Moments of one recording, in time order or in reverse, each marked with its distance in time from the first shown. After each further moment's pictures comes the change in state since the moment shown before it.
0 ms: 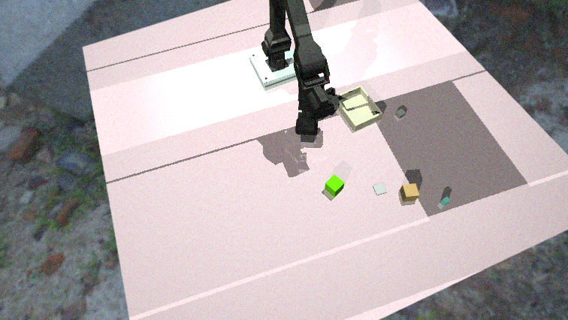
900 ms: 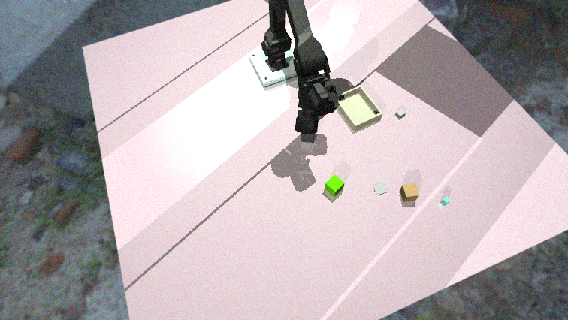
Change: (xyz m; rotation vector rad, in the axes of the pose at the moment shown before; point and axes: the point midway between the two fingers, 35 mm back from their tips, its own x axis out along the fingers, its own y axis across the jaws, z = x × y) arm -0.012 0.000 0.000 0.001 0.000 0.000
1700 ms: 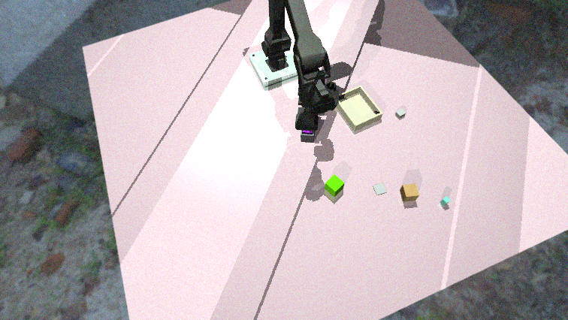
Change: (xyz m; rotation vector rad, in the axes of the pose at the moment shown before) arm -0.012 0.000 0.000 0.001 0.000 0.001
